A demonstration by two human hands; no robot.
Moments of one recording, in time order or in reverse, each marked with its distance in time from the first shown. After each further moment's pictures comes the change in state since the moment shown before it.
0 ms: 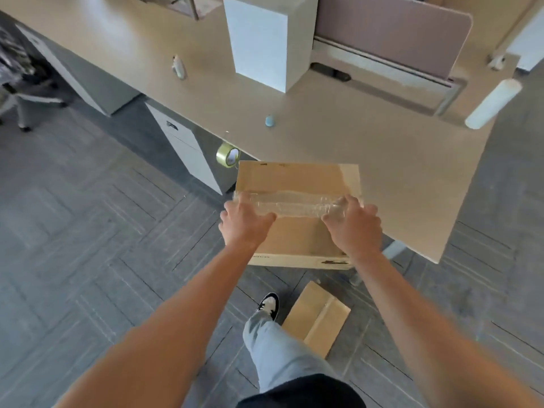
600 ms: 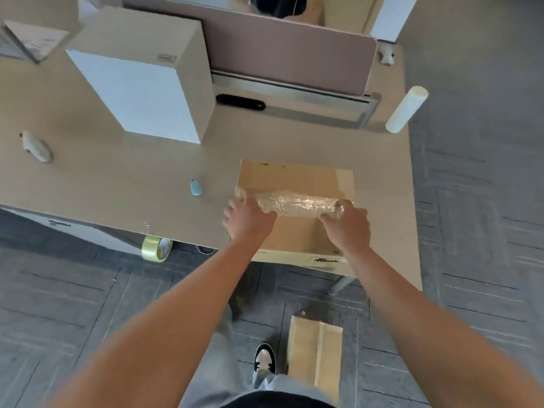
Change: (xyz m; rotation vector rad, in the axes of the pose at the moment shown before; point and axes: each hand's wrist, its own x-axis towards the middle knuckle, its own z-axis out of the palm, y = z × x) left_hand 0.254 0.199 0.062 0.197 -0.311 0.318; right_hand 0.230 -0.022 -0.019 0.207 0.103 0.493
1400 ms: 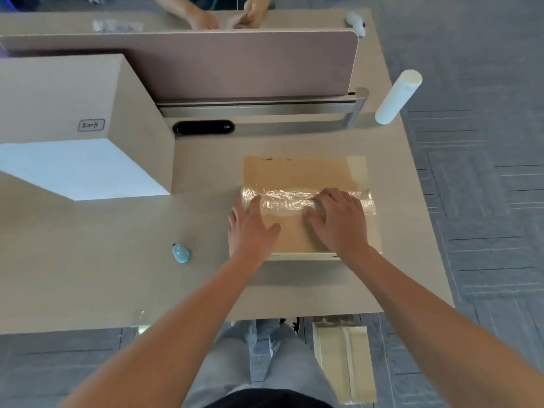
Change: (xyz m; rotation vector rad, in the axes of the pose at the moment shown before) left_hand 0.141 0.063 -0.012 0.072 -0.160 0.271; right_hand 0.132 -0.058 0.022 -0.167 0.269 -0.391
